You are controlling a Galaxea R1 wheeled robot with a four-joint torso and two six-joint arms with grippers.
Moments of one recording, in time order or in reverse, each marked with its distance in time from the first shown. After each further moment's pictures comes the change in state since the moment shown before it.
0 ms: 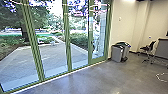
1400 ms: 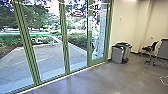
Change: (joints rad) left arm -0.003 0.000 -0.007 0.001 0.000 0.000; right arm -0.003 0.002 0.000 -0.006 0.003 0.000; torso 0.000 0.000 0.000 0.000
